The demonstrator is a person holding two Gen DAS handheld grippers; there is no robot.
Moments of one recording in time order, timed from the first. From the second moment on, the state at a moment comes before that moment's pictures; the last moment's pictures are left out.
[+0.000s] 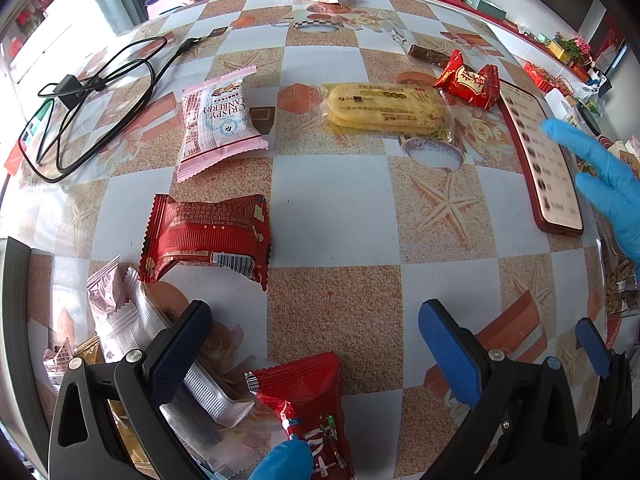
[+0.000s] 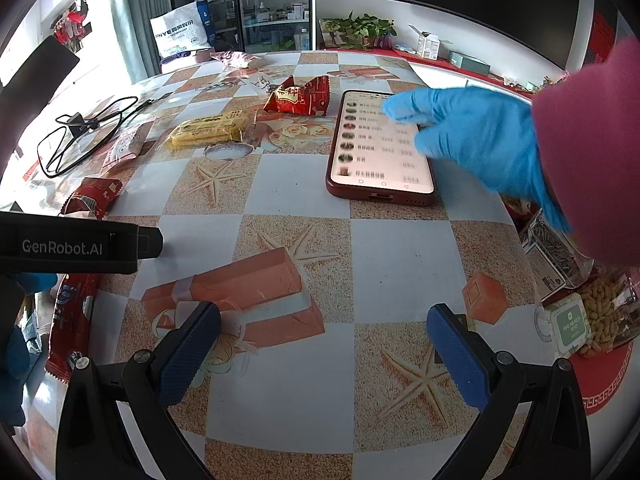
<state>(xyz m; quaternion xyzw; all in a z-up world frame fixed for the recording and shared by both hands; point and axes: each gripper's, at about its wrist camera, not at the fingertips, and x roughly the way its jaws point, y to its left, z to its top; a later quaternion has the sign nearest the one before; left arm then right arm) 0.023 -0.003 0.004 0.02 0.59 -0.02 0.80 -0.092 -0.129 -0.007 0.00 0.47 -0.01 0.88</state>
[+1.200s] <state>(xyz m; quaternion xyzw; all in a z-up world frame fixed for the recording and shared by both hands) 0.032 -0.002 0.002 0.03 0.61 -0.02 0.79 -0.092 -0.129 -0.007 0.00 0.47 -0.01 0.88</state>
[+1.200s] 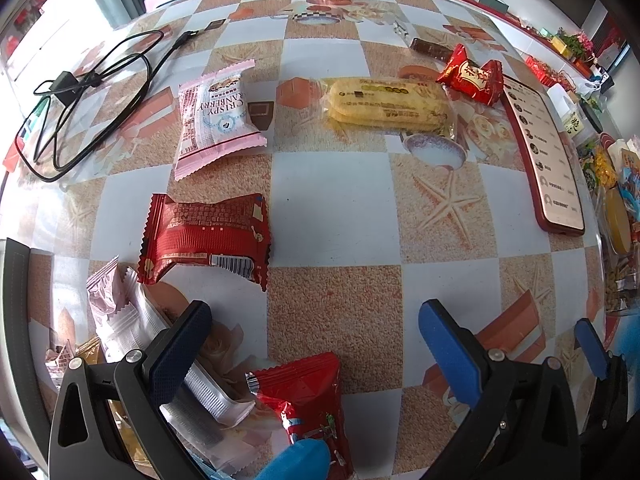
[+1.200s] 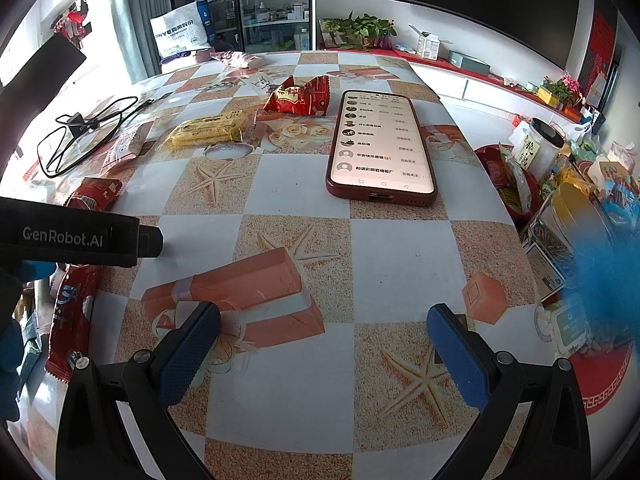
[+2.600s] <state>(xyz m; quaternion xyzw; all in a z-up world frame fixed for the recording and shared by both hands) -0.054 0.171 0.040 0.08 0.68 0.00 0.73 -0.143 -0.079 -0.002 0.09 0.75 -0.05 0.66</state>
